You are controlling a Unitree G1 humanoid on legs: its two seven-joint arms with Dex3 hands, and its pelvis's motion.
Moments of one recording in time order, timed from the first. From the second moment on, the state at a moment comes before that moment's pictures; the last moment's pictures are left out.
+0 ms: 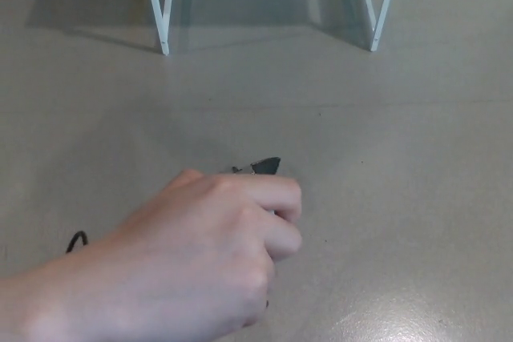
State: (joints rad) left_arm 0.11 0.39 -0.25 -0.29 -0.07 -0.01 -0.43; right_arm -0.11 -0.44 -0.14 1.17 -0.03 -0.17 0.08
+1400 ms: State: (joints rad) left_arm 0.17 0.28 -0.27 -0.31 0.14 0.04 -0.22; right_arm -0.14 -0.44 -0.07 1.17 -0.08 -0.18 0.06
